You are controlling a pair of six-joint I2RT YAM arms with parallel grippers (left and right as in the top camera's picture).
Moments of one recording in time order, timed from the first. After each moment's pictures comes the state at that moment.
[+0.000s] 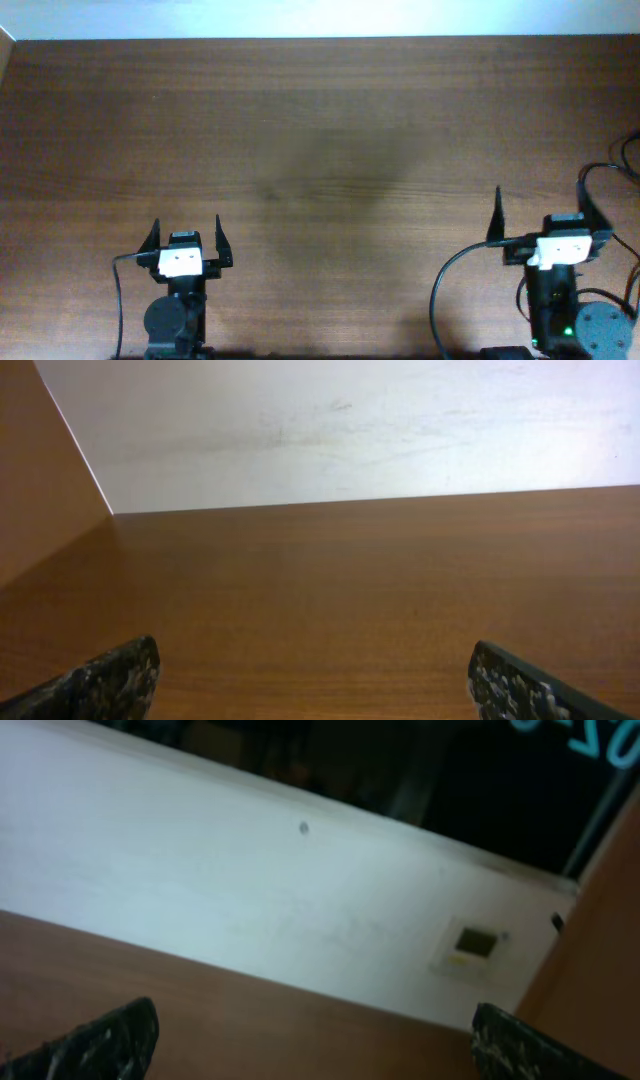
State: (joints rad) left arm -0.01 0.01 0.01 -0.07 -0.14 0.11; right arm 0.05 0.28 0.50 -0.13 0.06 -0.29
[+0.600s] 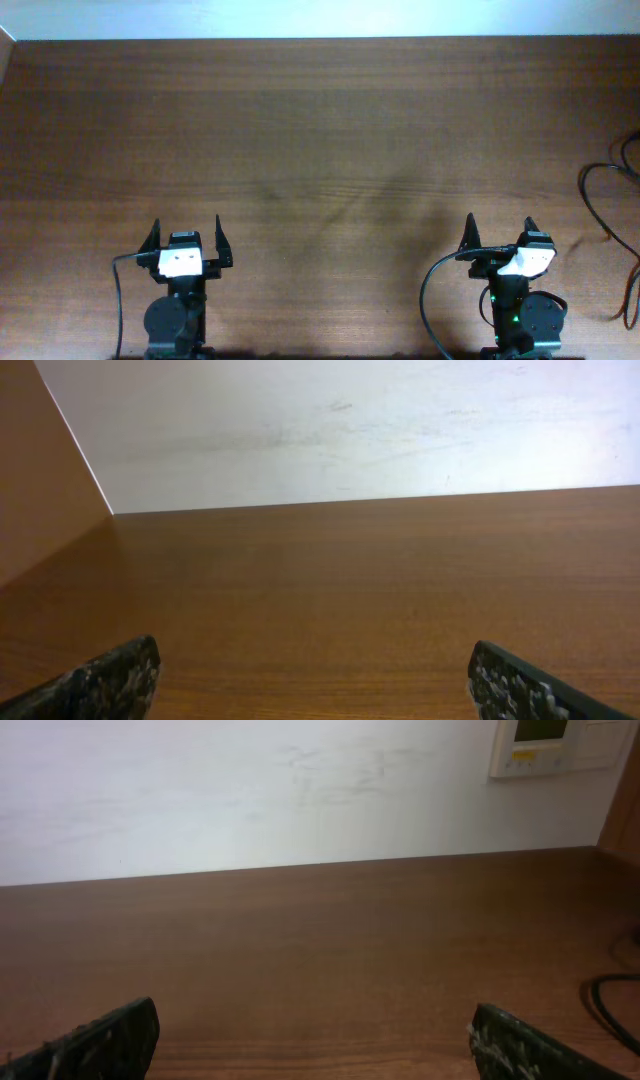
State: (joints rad) left arm -0.01 0.01 0.01 -0.07 -0.14 0.11; right arm 0.01 0.01 0.01 -0.07 0.06 0.08
